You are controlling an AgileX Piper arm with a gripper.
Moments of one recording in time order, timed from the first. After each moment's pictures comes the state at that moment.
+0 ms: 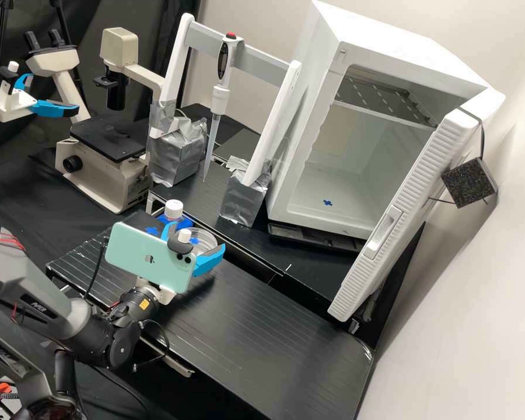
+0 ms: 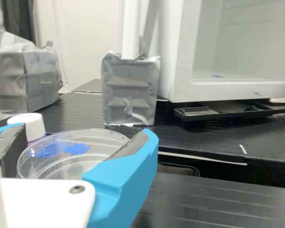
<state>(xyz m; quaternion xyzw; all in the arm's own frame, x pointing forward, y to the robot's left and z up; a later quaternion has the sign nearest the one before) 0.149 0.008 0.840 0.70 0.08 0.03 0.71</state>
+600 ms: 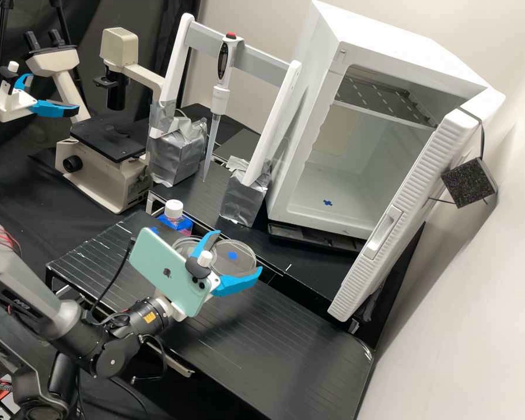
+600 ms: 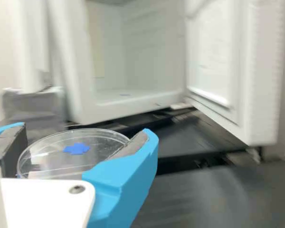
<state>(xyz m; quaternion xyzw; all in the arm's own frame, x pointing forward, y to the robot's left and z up) 0.137 -0.016 0.873 0.74 -0.09 0.07 0.66</state>
